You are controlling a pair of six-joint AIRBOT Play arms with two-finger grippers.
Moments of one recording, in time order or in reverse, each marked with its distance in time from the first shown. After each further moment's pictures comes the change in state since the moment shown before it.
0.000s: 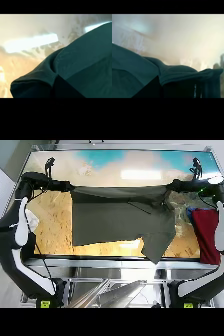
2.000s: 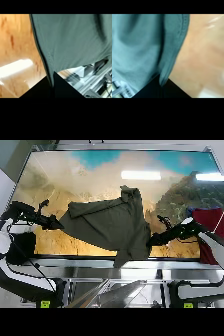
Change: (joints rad) left arm 0.289 0.180 -0.541 0.126 0.443 -0.005; right arm 0.125 0.274 -0.874 -0.090 0.272 -0.110
